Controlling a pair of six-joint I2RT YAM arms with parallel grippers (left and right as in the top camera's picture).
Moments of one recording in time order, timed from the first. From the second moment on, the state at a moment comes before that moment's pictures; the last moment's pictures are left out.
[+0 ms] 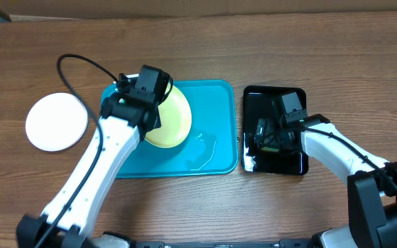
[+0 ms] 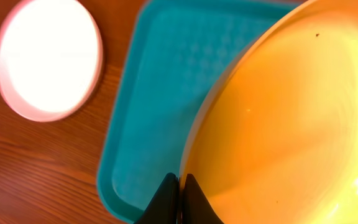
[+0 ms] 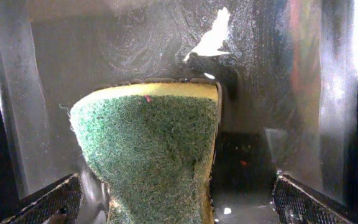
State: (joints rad) left arm -0.34 1.48 1.26 -1.02 -0.48 -0.52; right arm 0.28 1.66 0.88 -0.49 0.04 0.46
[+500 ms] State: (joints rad) left arm -0.67 1.43 1.27 -1.02 -0.97 -0.47; right arm 0.28 1.66 0.88 -0.49 0.04 0.46
